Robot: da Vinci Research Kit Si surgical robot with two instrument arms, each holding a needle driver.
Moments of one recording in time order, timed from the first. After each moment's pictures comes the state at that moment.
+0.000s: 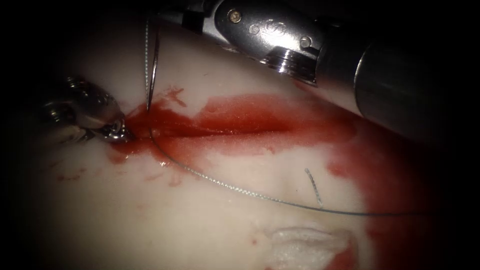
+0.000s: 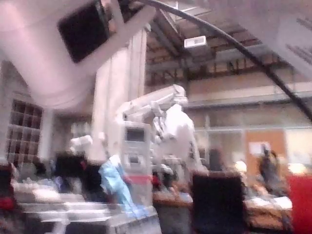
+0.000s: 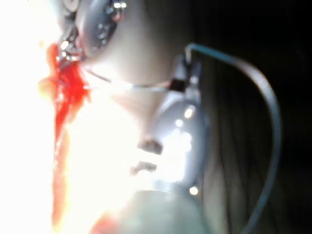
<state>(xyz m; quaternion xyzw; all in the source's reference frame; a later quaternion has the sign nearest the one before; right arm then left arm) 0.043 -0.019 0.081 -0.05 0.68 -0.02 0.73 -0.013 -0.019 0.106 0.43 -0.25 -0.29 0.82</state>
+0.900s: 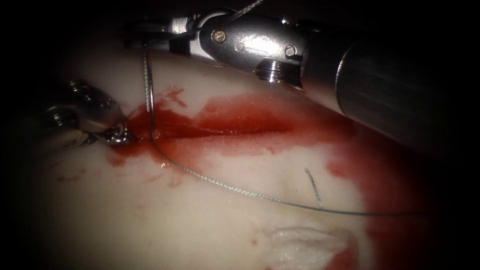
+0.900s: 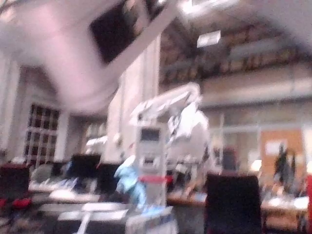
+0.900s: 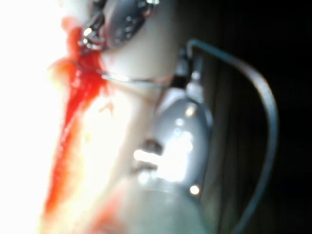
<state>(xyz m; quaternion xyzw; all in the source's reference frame) 0.045 -0.021 0.082 -0.06 0.68 -0.10 0.72 -0.013 -0.019 0.106 0.43 -0.24 -0.28 0.82</state>
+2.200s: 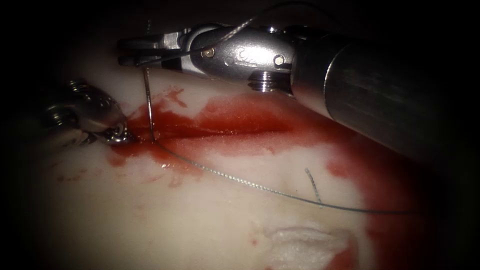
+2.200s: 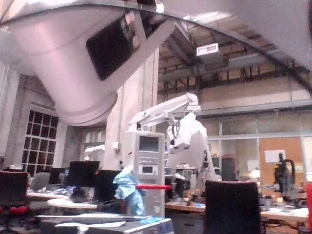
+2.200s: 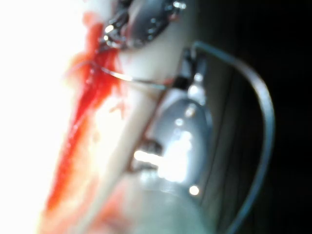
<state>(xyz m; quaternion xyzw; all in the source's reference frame) 0.045 -0.022 0.084 -0.05 0.66 -0.14 0.73 -0.013 -0.019 0.106 0.43 -0.24 -0.28 0.82</state>
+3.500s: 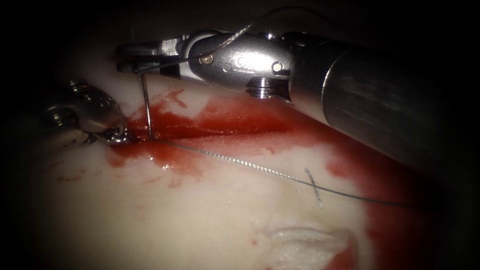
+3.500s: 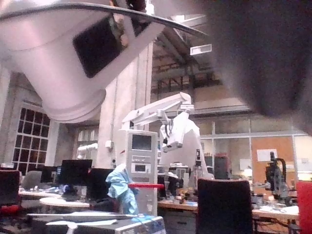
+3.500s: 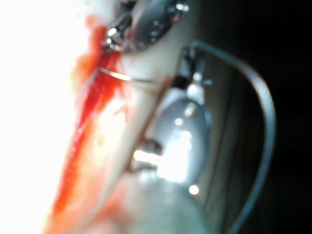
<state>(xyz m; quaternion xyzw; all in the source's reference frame) 0.046 -0.023 0.084 -0.03 0.67 -0.14 0.73 -0.014 -0.019 0.106 0.43 -0.24 -0.28 0.82</state>
